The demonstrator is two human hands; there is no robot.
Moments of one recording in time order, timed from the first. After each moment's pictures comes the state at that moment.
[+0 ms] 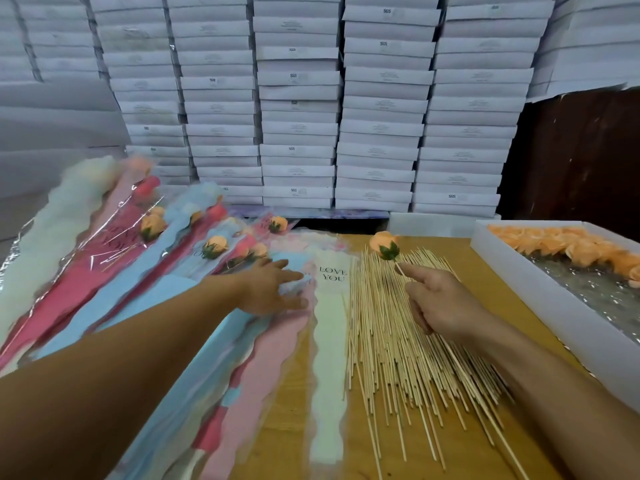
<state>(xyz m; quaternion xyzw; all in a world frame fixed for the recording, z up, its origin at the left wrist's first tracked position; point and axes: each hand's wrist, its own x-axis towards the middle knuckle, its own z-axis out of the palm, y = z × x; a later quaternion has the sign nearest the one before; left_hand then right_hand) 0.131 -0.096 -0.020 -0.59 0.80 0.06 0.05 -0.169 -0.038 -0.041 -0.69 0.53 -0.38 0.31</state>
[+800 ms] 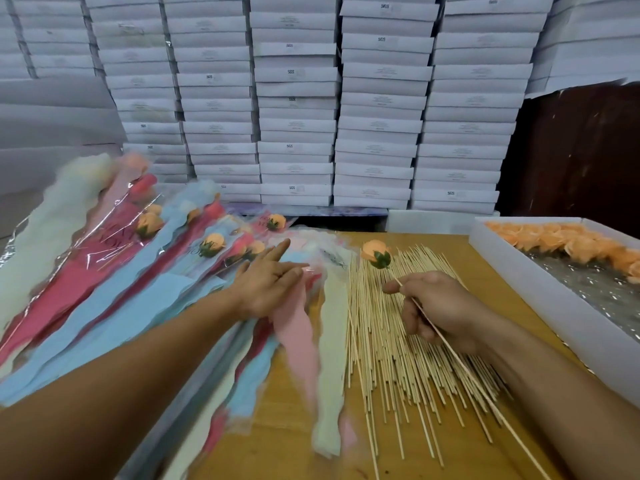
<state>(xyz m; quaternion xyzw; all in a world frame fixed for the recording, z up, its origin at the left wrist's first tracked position) 0.119 -0.079 -0.029 -0.59 0.79 0.09 -0.17 -0.164 -0.032 -0.034 -0.59 0.53 -0.39 0.47</state>
